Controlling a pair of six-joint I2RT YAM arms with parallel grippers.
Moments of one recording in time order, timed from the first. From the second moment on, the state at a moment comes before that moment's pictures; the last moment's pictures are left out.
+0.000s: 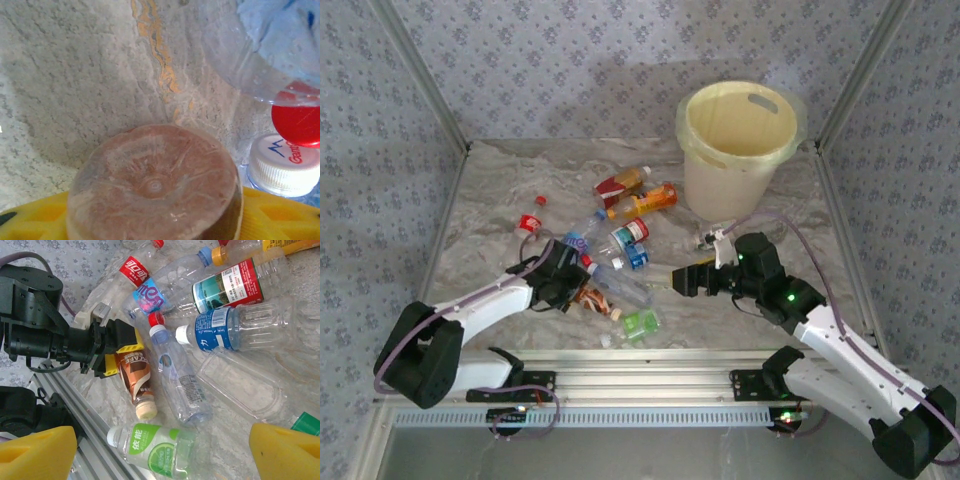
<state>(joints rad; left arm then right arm) -0.52 1.26 0.56 -0.40 0.04 -1.40 0.62 0.81 0.66 -0.40 -0.38 0.46</state>
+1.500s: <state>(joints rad) -0.44 1.26 0.81 0.03 0.47 -1.03 0.74 1.37 0.97 -0.24 -0.51 0.49</state>
